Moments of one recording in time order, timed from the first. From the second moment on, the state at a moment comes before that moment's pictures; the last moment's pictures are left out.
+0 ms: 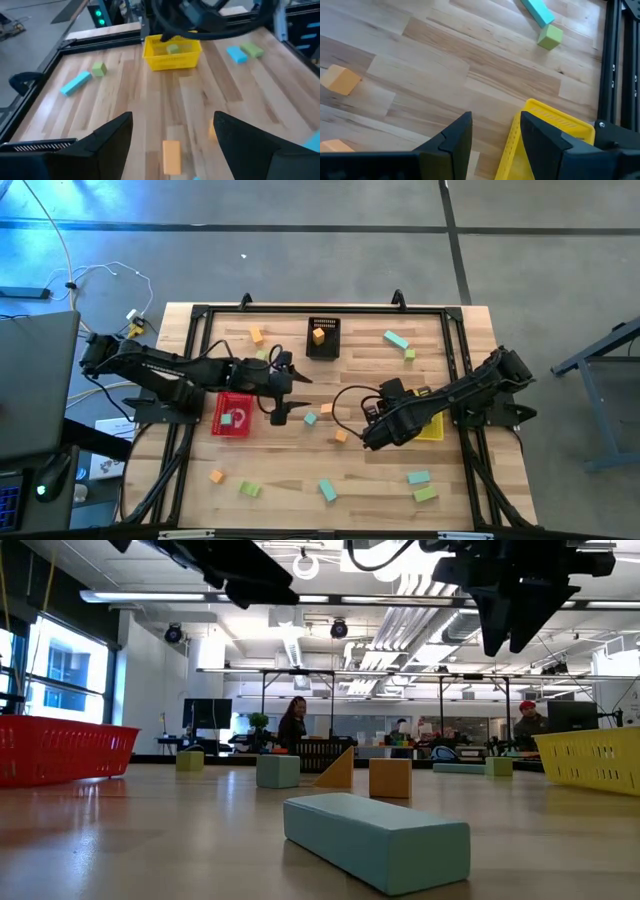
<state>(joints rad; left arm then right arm) 0.04 1.29 0.81 0.03 -0.11 0.11 0.41 1.73 1.41 -1.52 0.54 1.69</state>
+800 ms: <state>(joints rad) 0.05 1.71 0.81 0.31 -0.09 0.08 0.41 1.73 1.41 -1.48 0.55 1.69</state>
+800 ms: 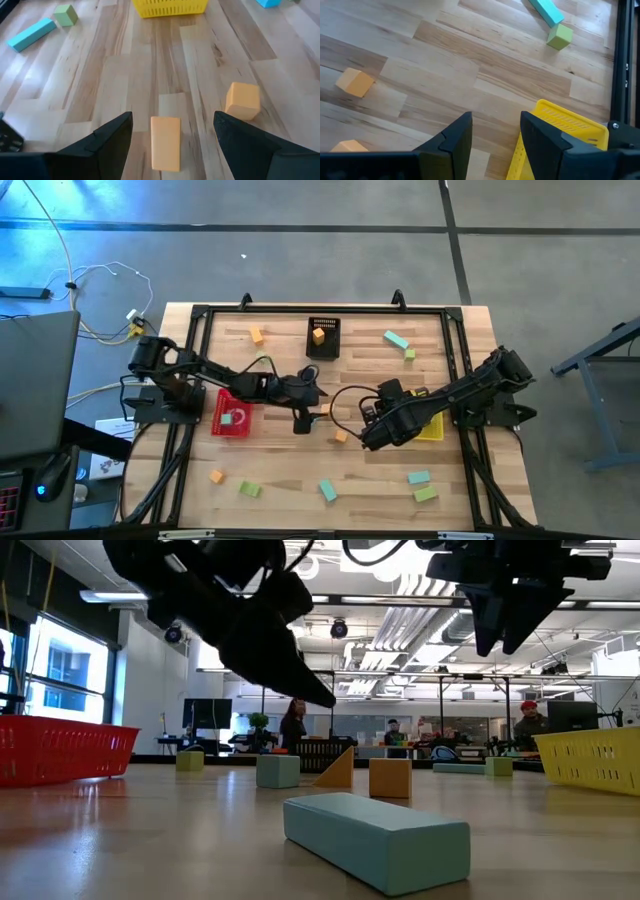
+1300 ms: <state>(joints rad) 0.07 1.84 0.81 0.43 -0.09 0.09 0.41 1.73 1.41 -1.46 0.55 1.69</state>
